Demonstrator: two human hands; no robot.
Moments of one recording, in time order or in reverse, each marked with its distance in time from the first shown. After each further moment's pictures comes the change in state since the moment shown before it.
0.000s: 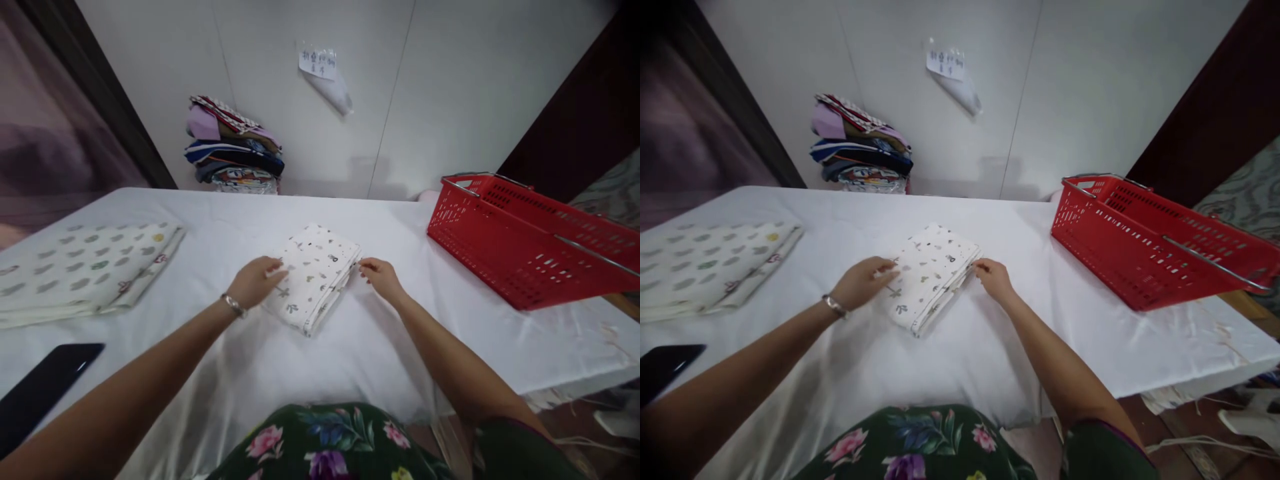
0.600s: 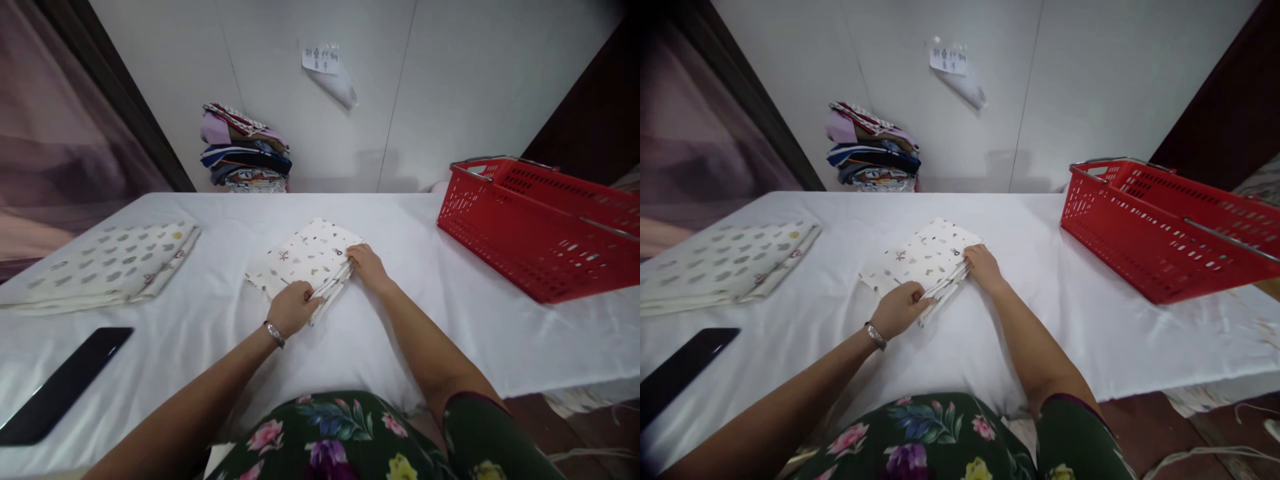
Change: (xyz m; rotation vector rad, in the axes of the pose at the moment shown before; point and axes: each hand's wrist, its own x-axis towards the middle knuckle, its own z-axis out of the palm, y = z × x) left_hand -0.053 0.077 0.037 0.017 -0.147 -0.137; right_hand 0.026 0.014 0.026 -0.464 0.010 -0.625
